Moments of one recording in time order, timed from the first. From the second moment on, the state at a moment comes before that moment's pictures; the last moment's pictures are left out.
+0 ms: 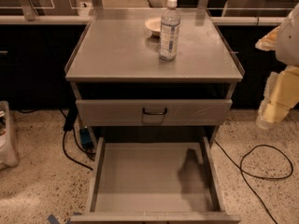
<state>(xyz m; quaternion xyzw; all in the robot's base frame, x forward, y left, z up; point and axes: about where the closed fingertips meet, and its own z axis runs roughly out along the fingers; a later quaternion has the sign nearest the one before) 0.438 -0.217 0.976 -0.60 0.78 -0.03 0.16</state>
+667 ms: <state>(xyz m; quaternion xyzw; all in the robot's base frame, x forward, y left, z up) 0.451 -0.198 0.964 -0.62 0.77 -0.03 0.17</state>
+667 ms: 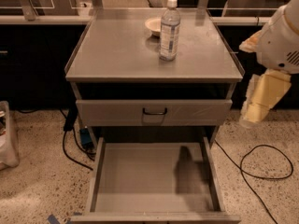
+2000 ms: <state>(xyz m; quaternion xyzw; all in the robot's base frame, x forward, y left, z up) 0.587 -0.034 0.903 -0.63 0.71 -0.05 0.31</state>
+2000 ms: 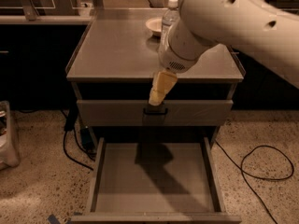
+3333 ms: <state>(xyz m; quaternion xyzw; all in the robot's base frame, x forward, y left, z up) 0.670 -0.056 0.924 -0.58 0.72 -0.11 0.36</state>
